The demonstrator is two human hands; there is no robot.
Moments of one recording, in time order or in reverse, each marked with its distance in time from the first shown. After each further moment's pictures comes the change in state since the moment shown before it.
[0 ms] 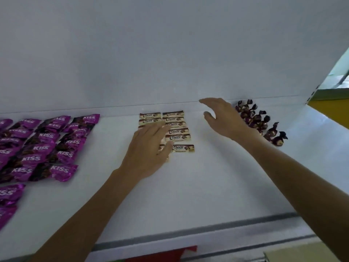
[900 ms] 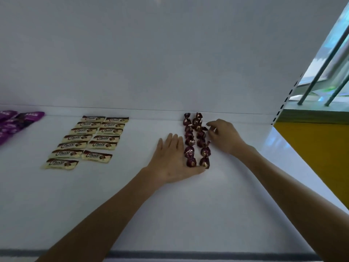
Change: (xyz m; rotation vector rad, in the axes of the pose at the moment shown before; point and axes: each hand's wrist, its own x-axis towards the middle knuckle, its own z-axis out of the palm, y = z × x) left_hand 0.107 0.200 0.141 0.142 -0.460 -0.252; right_hand -0.019 0.223 -0.042 0.050 -0.165 0.108
